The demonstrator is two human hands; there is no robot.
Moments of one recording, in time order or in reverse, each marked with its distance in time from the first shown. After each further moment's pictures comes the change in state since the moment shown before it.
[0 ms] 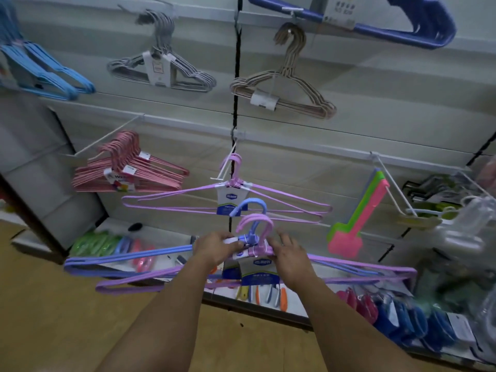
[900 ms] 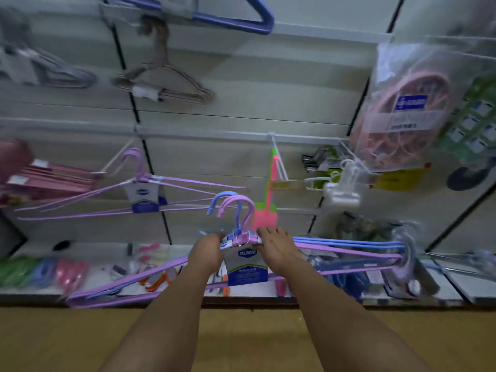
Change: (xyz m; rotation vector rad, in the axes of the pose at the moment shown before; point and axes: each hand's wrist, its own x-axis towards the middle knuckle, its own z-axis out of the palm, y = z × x) left_hand -0.077 0.147 0.188 0.319 -0.042 0.325; right_hand -0.133 0.194 -0.050 -0.036 0.043 0.117
